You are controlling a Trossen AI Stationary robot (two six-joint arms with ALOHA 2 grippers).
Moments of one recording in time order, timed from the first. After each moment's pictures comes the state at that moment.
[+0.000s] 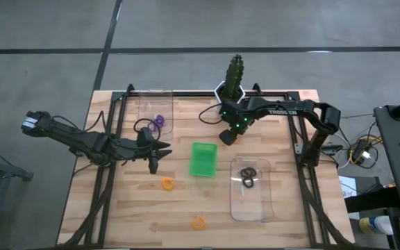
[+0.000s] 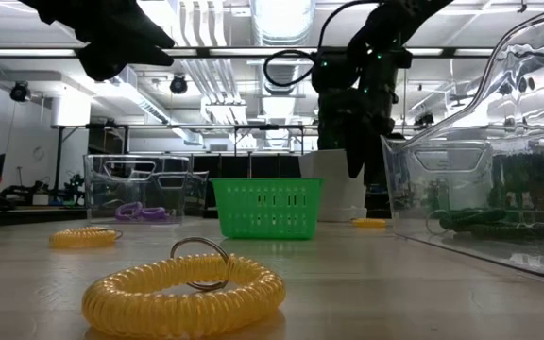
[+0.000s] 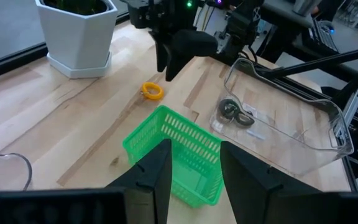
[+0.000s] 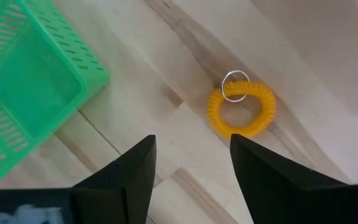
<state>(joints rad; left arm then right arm) -0.29 0.85 0.63 -0.17 -0.49 -0.56 -0.36 1.74 1.24 -0.86 -0.19 0.47</state>
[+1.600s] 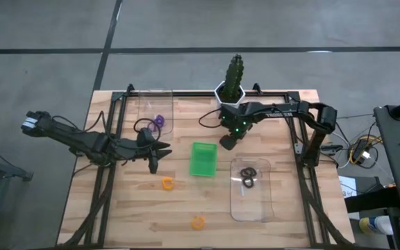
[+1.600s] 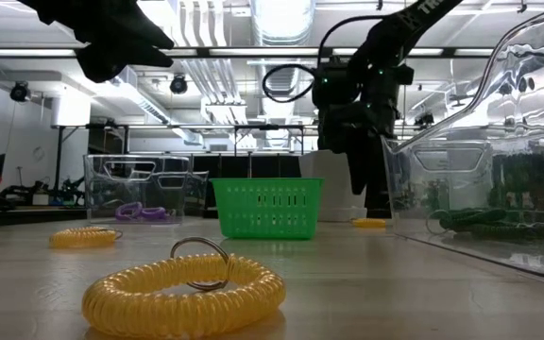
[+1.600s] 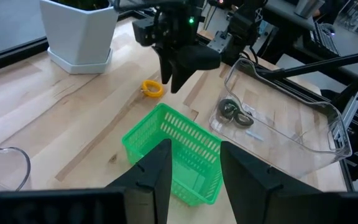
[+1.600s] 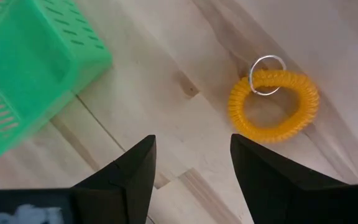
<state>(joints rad) -0.29 0.85 0.63 -0.18 -0.49 -0.59 -0.35 1.78 1.17 -0.77 -0.26 0.44</state>
